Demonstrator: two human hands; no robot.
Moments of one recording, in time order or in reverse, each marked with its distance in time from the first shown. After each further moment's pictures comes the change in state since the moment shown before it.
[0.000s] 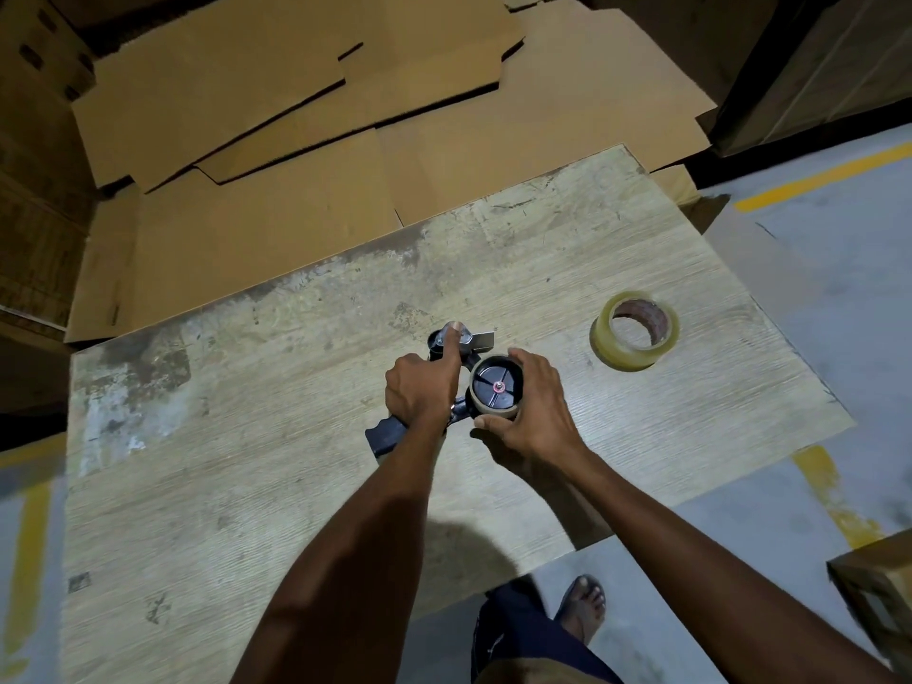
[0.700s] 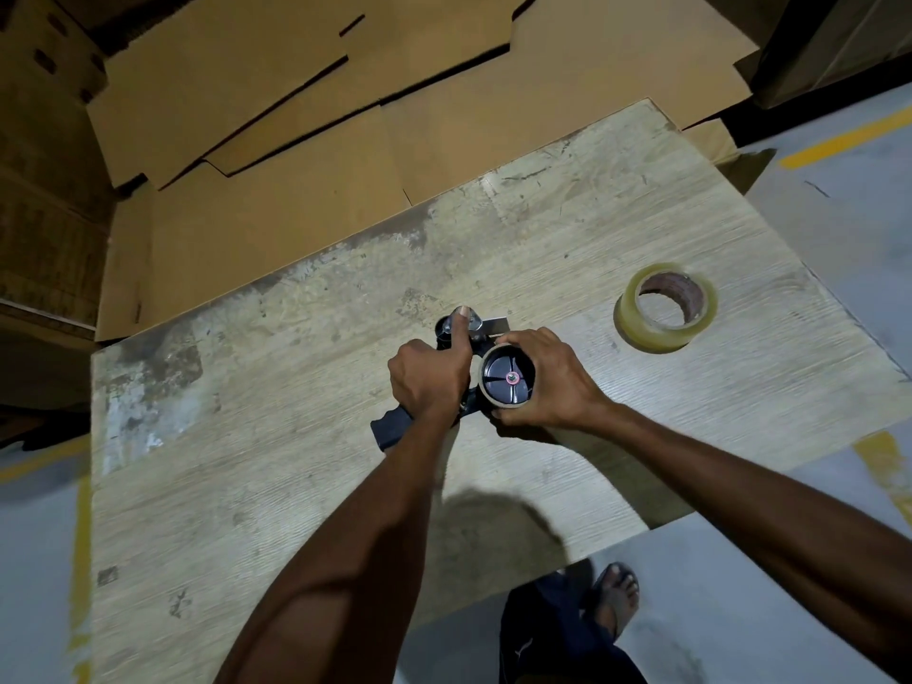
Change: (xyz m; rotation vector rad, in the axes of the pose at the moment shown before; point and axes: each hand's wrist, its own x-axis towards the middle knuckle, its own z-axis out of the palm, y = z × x) left_hand 0.003 -0.001 0.006 -0.070 0.103 0.014; right_hand 0.040 0.024 -0.001 -0.010 -0.070 -0.359
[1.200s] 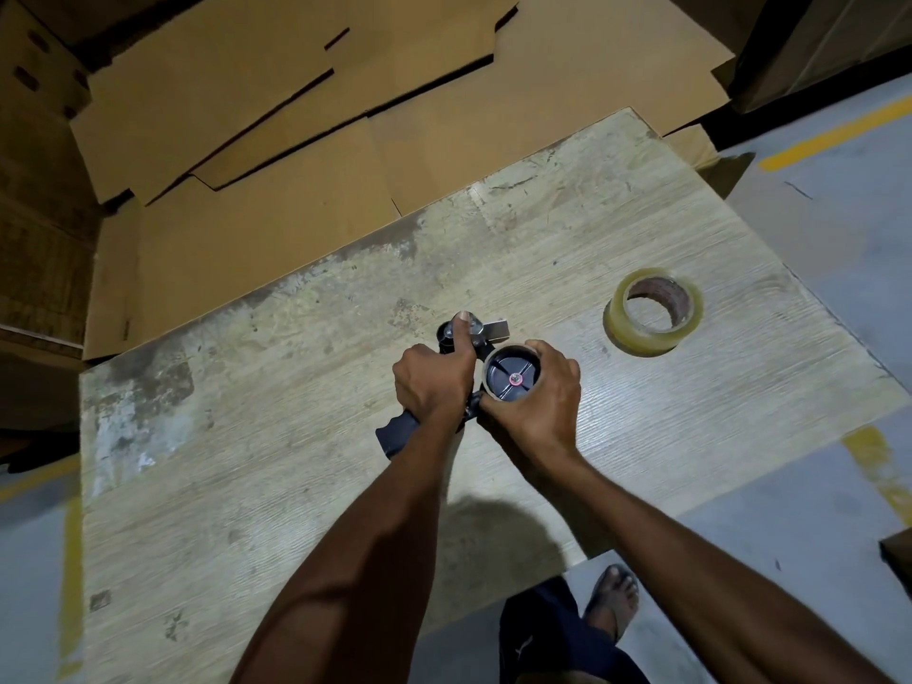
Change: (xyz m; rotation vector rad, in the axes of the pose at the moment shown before) left_hand -0.002 0.013 0.009 0.032 -0.010 0.002; right_hand -0.018 -0.051 0.028 0.187 0.504 0.476
